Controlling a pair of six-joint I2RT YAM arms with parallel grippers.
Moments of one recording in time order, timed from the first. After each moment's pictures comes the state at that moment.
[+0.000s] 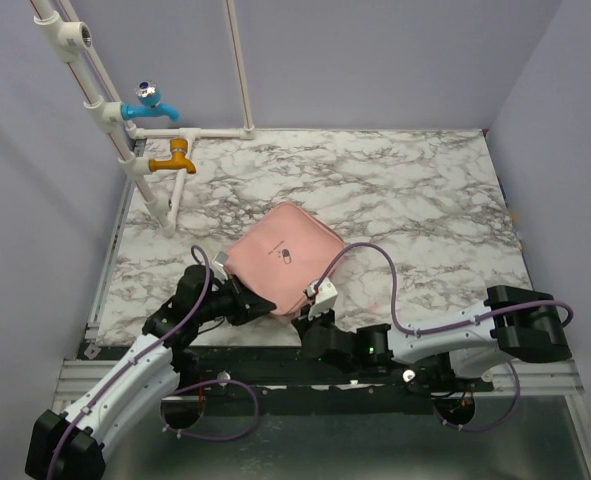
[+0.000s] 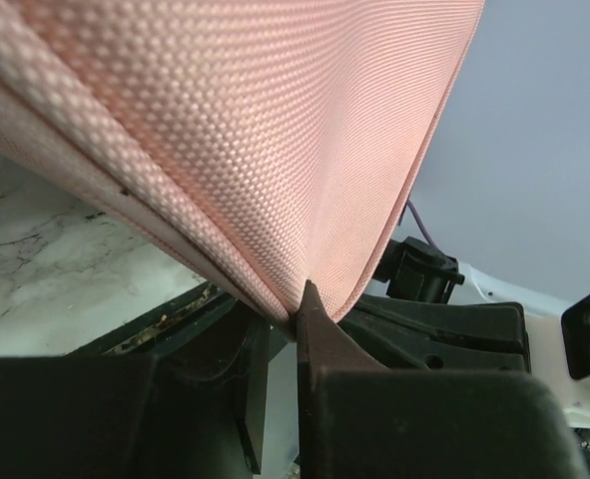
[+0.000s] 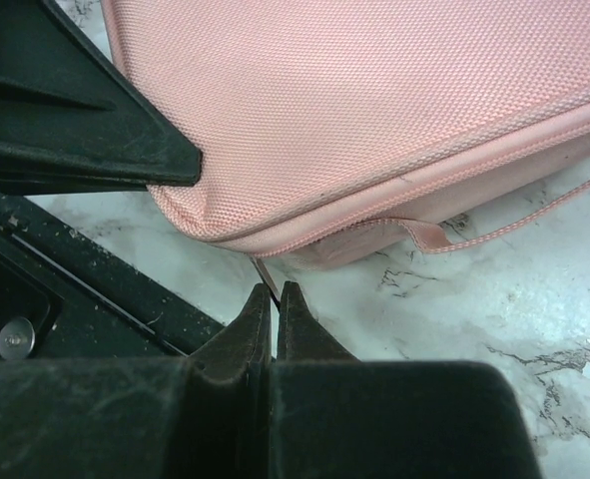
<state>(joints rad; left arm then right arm) -0.49 0.59 0.22 -0.20 0.50 -1.21 1.52 1.43 0.65 0.14 0.79 0.74</state>
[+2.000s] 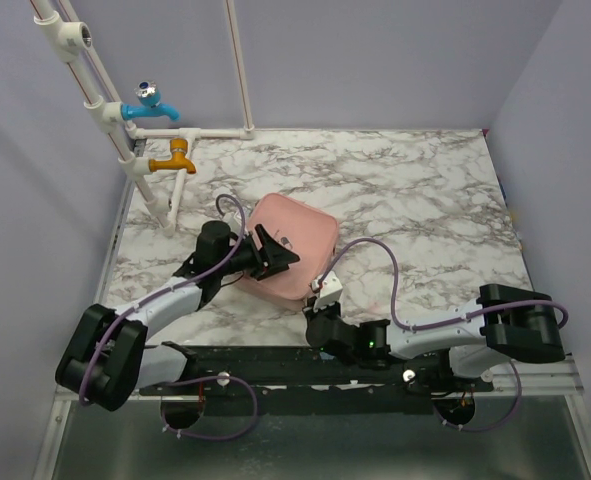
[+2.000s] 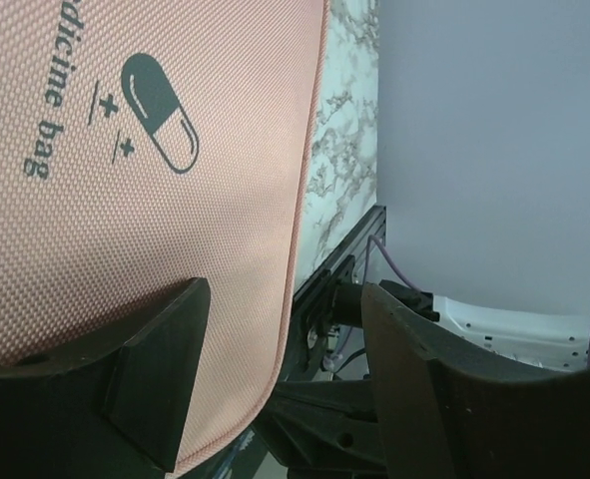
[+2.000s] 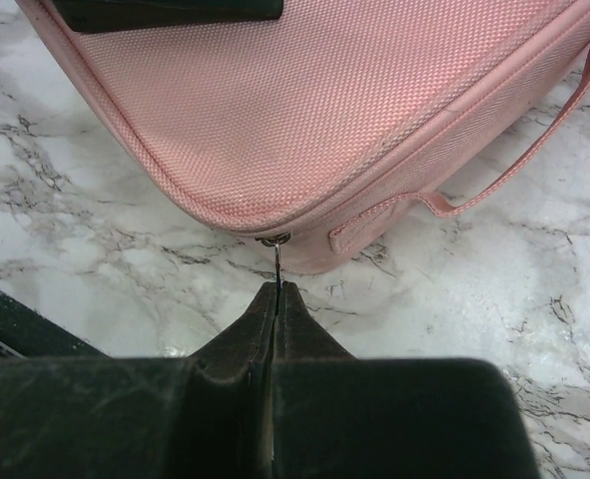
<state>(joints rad) -0.42 1.22 0.45 0.36 0.61 -1.07 1.46 1.46 0.59 0.23 0.83 0.66</state>
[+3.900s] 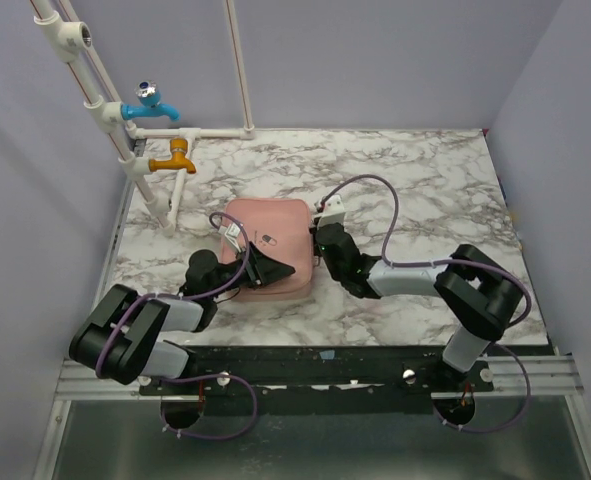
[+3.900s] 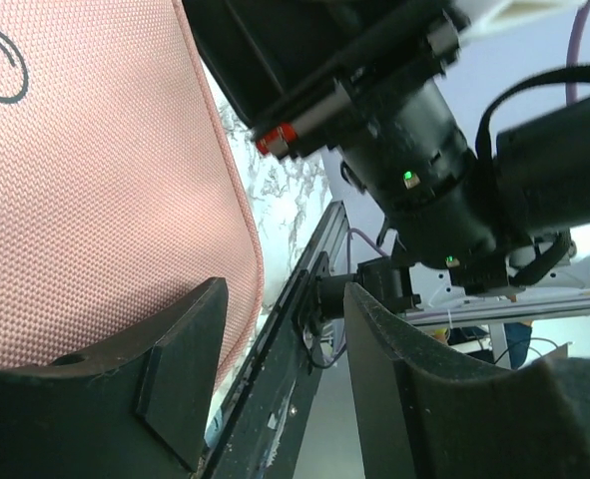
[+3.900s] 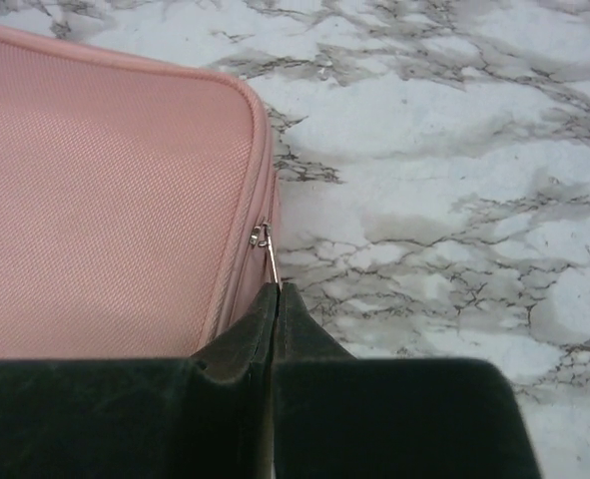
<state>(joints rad) -0.41 1.37 0.17 1.09 0.69 -1.15 0.91 1.69 0.79 0.53 0.62 0.23</state>
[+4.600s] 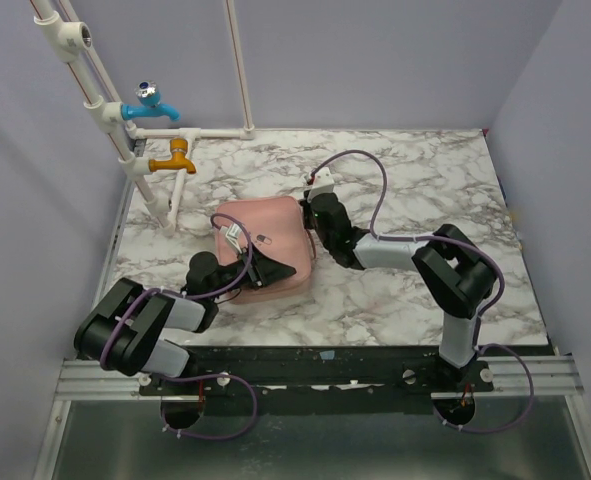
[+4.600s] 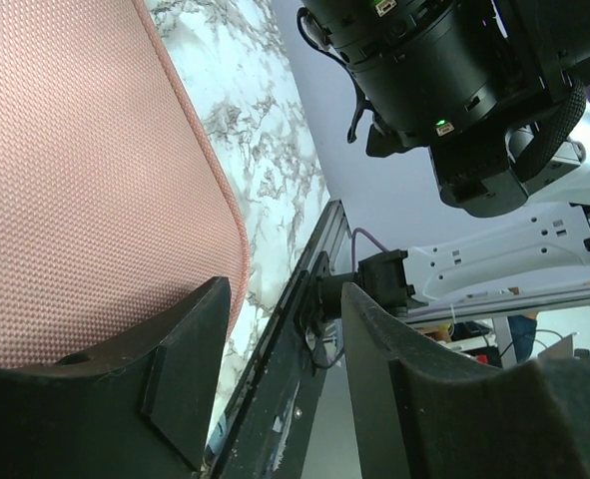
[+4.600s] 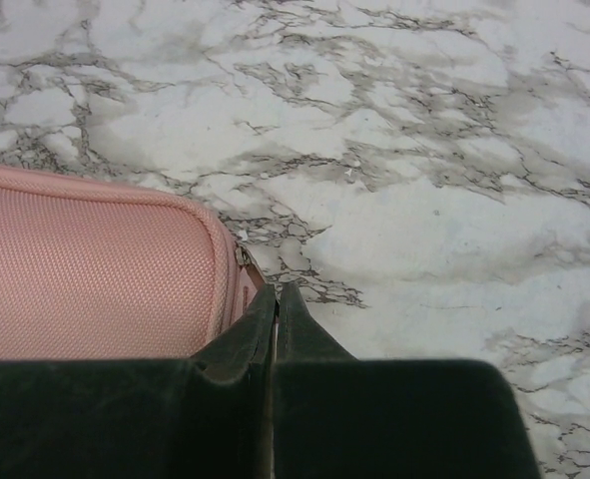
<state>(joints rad) -0.42 1.43 0.15 1.19 0.69 -1.15 0.78 1.90 1.06 0.54 0.44 0.15</state>
